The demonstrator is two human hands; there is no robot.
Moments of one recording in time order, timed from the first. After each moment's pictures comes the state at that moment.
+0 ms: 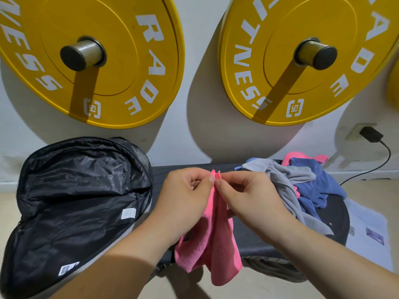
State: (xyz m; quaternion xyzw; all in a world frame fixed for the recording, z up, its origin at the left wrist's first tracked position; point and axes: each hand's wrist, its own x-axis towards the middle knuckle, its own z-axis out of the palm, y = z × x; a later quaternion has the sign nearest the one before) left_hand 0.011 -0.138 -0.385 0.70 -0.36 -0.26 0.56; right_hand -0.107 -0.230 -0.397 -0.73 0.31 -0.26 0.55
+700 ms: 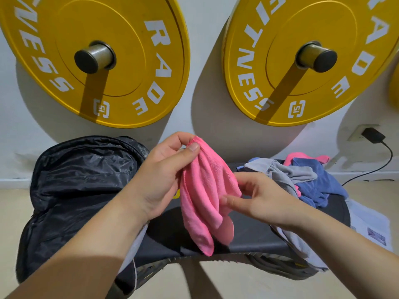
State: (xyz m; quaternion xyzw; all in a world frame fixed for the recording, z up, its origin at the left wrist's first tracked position) left_hand 0.046 -0.122 -0.348 0.47 -0.33 -0.43 0.70; right_hand -0.126 -0.259 -0.402 -0.82 0.20 -0.12 0.52
